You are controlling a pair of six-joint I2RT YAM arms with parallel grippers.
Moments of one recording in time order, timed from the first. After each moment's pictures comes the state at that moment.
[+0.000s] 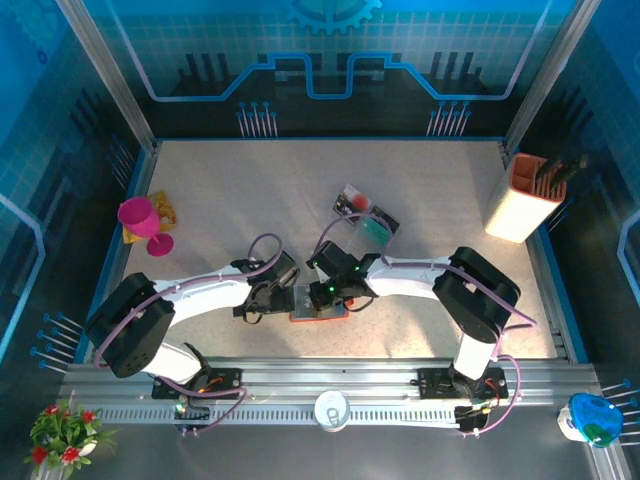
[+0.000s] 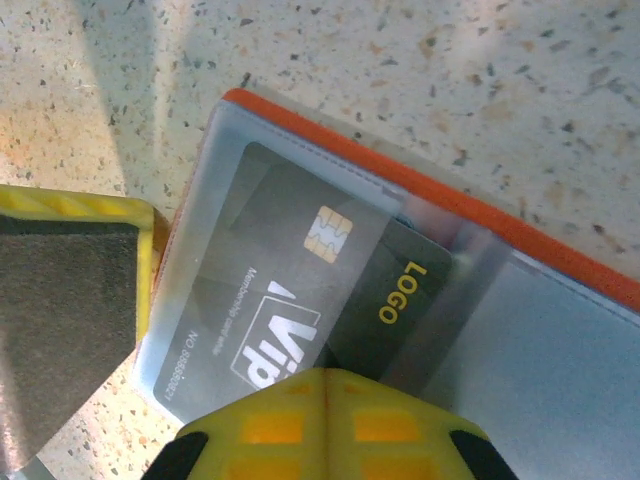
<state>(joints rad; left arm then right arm) -0.71 1.46 0.70 -0.68 -0.19 -0.90 0.92 1.77 0.97 -0.30 -0.21 0.55</state>
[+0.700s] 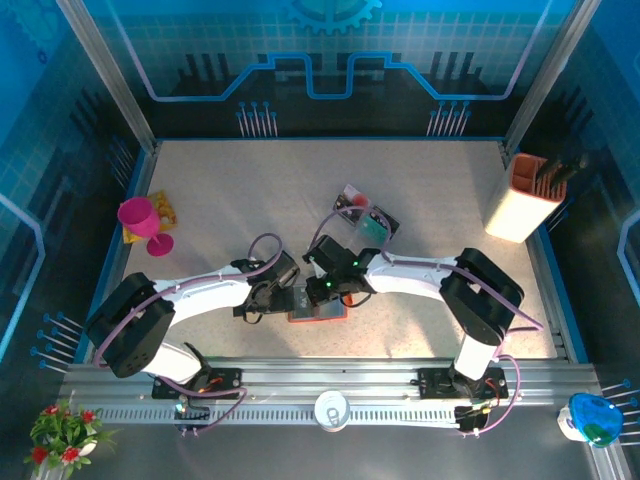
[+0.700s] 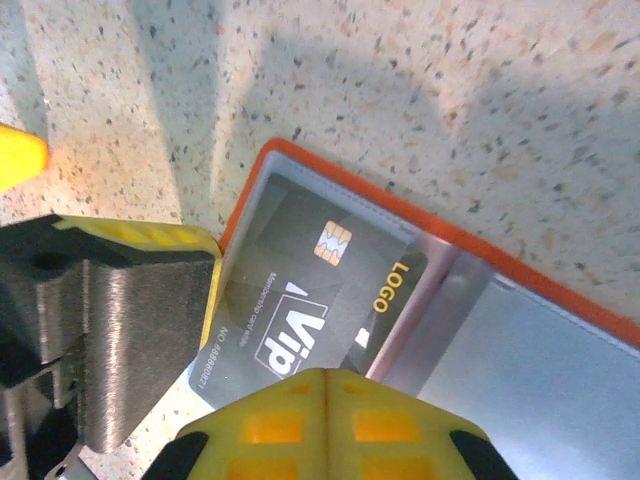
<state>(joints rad) -0.71 1.46 0.70 -0.68 -0.19 -0.90 0.92 1.73 1.03 -0.36 -0.18 0.53</state>
